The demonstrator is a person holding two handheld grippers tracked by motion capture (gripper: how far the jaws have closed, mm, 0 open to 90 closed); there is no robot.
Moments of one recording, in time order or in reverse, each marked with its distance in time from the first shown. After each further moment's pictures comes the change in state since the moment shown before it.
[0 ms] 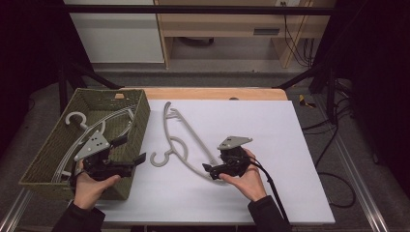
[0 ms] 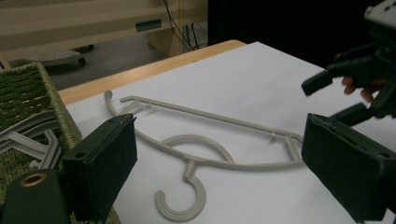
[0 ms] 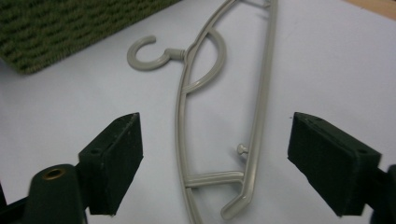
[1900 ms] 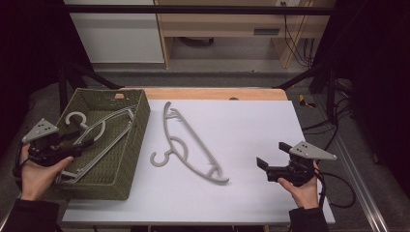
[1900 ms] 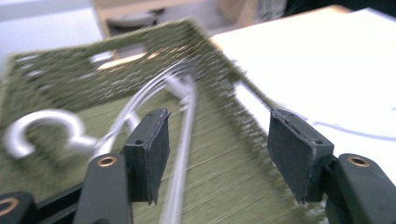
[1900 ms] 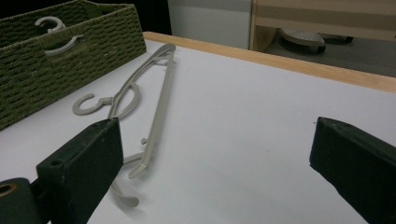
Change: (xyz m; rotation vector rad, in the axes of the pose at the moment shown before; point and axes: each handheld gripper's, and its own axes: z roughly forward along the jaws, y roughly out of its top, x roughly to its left) left arm 0.097 -0.006 -0.064 0.115 0.234 -0.061; right arm -0.066 -0.066 -0.122 -0.312 -0.184 0.155
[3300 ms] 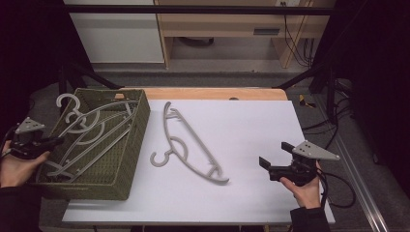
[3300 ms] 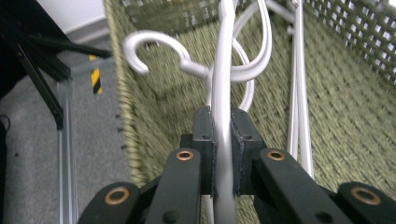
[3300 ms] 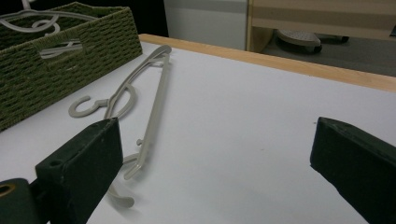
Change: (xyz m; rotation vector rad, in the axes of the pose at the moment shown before) left arm 0.091 -0.029 0.009 0.298 0.188 0.070; right arm -0.005 -0.001 -0.003 -0.008 -0.011 0.012
